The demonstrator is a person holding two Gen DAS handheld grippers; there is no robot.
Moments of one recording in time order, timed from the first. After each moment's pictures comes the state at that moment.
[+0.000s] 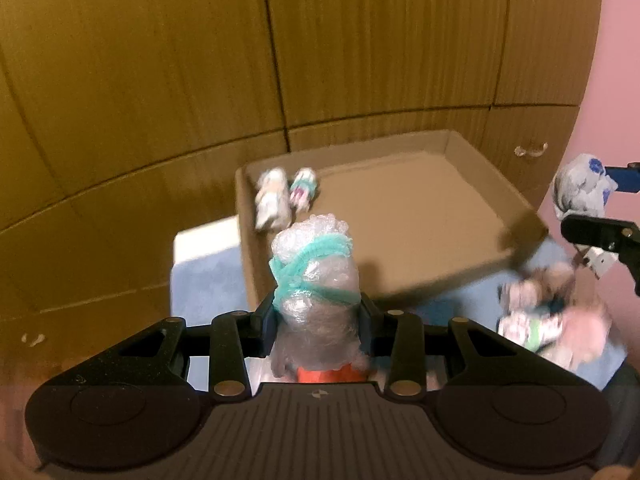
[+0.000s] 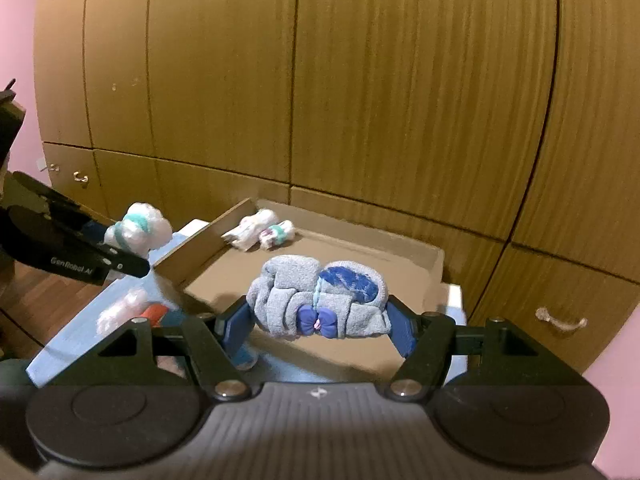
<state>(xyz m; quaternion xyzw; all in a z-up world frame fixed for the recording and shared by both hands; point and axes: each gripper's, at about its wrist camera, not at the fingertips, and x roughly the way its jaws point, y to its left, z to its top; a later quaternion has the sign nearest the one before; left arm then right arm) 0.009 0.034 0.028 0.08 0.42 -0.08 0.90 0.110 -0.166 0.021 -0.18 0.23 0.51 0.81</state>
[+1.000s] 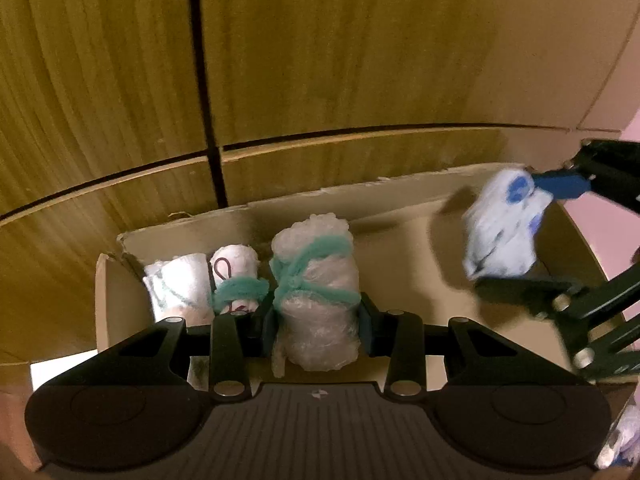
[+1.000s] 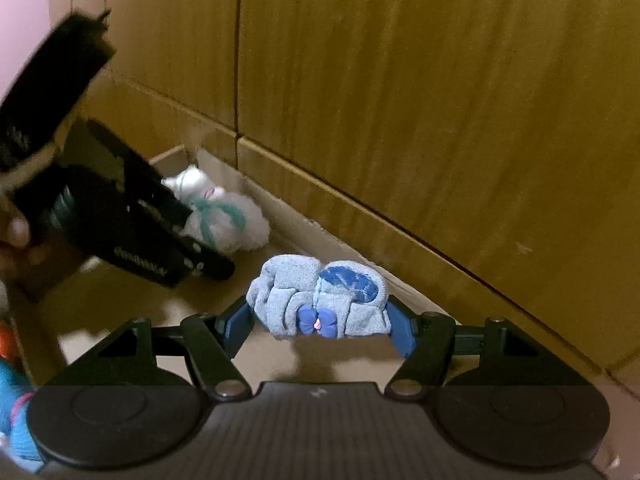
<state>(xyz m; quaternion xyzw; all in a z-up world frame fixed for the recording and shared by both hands) 0.230 0.021 -0.082 0.02 0.48 -0.15 0.86 0.245 0.005 -0.053 -0.32 0.27 0.57 0.71</state>
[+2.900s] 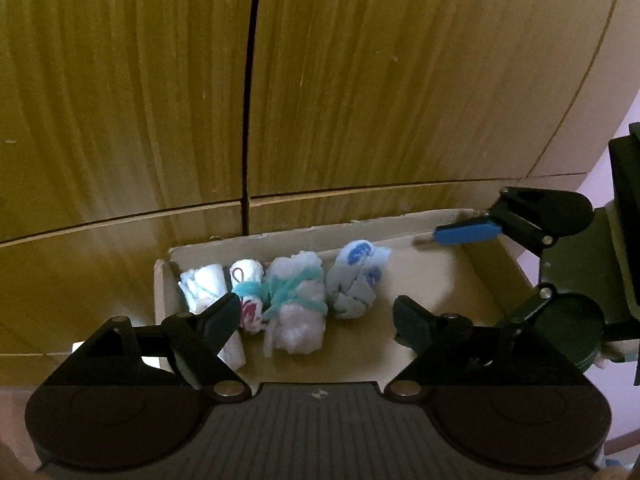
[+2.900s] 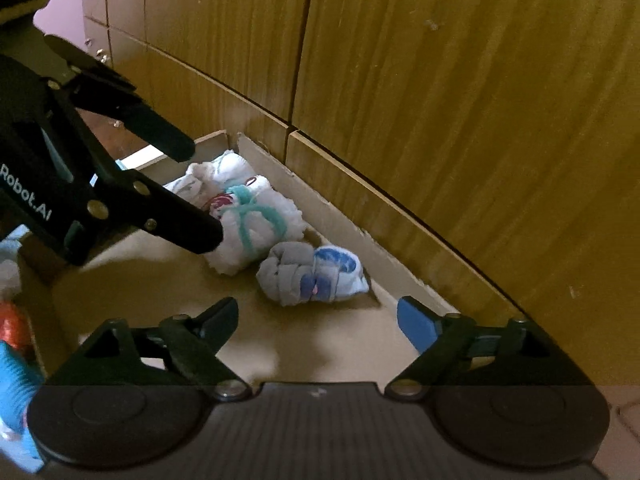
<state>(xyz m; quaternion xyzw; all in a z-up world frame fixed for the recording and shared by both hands) 0.179 0.049 -0.004 -0.01 0.43 -0.15 0.89 0.229 -0.011 -0.021 -0.35 0.28 0.58 0.68</state>
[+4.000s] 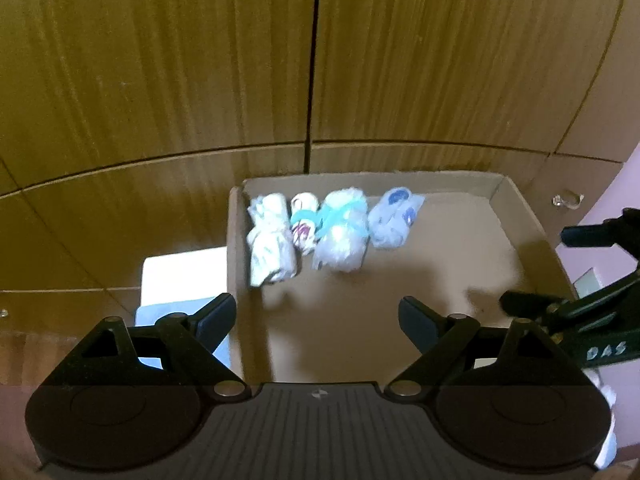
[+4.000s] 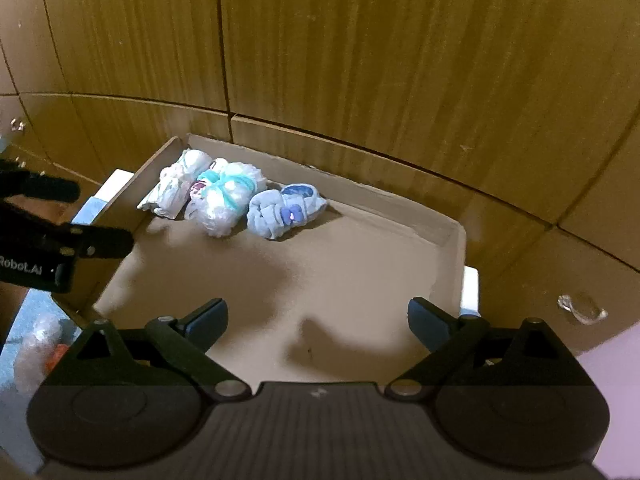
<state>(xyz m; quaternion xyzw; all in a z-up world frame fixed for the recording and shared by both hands) 0.117 0.062 0.013 0.00 0.46 -0.05 0.89 0.181 -0.037 -0.006 -0.27 0.38 0.44 0.77</state>
